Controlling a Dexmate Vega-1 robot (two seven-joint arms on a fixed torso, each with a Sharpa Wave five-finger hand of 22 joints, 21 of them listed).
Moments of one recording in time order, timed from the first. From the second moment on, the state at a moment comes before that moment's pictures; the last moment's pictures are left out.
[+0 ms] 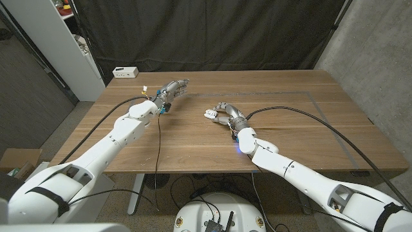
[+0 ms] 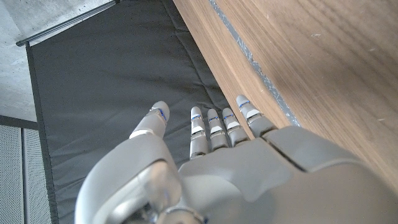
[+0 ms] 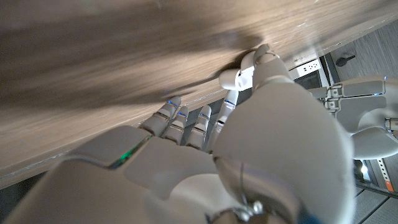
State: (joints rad) left arm 0.64 0.55 0.48 -1.25 -0.54 -0.08 -0.10; left_hand 0.42 0.15 0.54 -0.13 0.17 0.34 -0.03 0.20 0.20 0.19 -0.01 0.24 0.23 0.12 0.00 0.18 0.17 0.19 0.08 0.22 0.18; right arm -0.73 -0.40 -0.84 -1.43 -0.22 -0.20 -0.42; right_hand 1.06 -0.04 0.18 -0.15 0.28 0.65 -0.16 0.27 0.24 0.27 -0.13 0.24 0.23 0.12 -0.04 0.21 0.18 0.23 0.02 0.19 0.16
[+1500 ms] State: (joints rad) left arm 0.65 0.52 0.48 -1.23 -0.54 -0.12 -0.09; left_hand 0.42 0.15 0.54 -0.13 0.17 0.34 -0.03 0.20 0.20 0.19 -0.02 0.24 0.23 0.12 0.00 0.18 0.17 0.19 0.08 0.22 0.18; right arm -0.76 -0.45 -0.81 -1.47 -0.20 -0.15 -0.41; right_hand 0.94 0.06 0.16 -0.09 0.22 0.82 -0.19 0.28 0.24 0.38 -0.14 0.24 0.23 0.23 -0.04 0.22 0.18 0.28 0.01 0.19 0.17
